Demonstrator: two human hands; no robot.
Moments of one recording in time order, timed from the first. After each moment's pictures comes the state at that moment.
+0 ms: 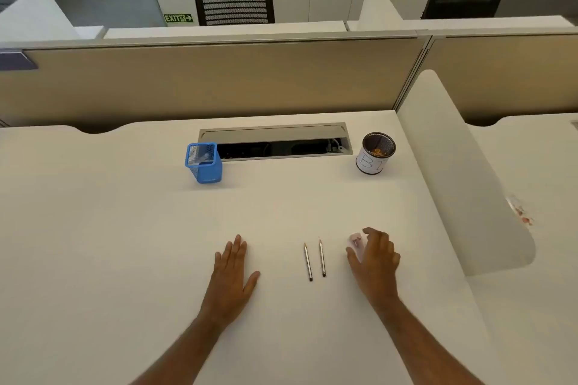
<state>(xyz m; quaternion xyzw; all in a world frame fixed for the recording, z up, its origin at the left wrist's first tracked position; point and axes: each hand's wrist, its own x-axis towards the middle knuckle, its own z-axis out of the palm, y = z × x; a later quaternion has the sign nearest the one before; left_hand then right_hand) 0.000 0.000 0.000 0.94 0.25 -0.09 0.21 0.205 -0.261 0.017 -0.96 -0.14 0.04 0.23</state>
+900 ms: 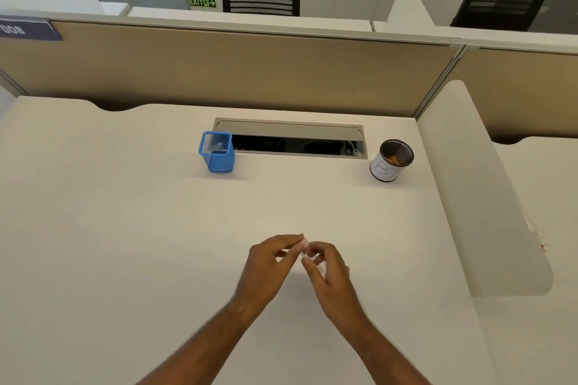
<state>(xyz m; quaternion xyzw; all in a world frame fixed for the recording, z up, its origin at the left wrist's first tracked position) 0.054 -0.057 0.093 0.74 0.30 0.13 0.59 0.134 -0.204 0.075 -0.81 -0.23 0.24 0.49</state>
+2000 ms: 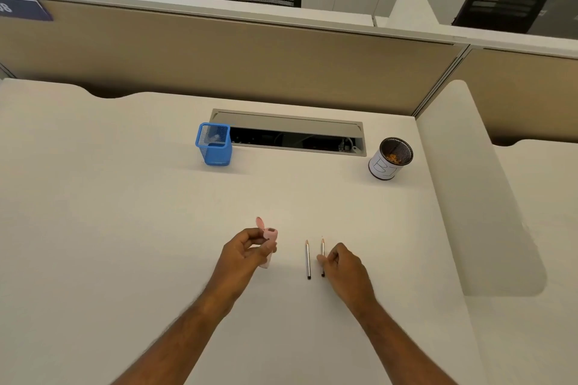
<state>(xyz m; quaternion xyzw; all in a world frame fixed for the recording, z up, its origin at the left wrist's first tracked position) 0.028 -0.024 0.084 0.57 0.38 0.10 0.72 0.189 -0.225 0.016 -0.92 -0.15 0.24 0.26</state>
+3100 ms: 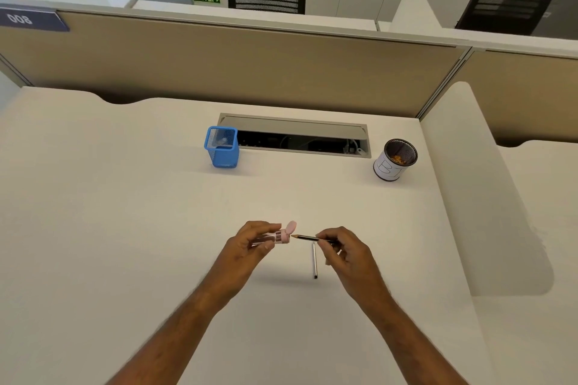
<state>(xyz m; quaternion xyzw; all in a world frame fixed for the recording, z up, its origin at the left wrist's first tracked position) 0.014 -0.009 0.110 0.70 0.28 0.08 0.65 0.173 -0.209 0.112 -0.79 -0.29 0.22 0.49</state>
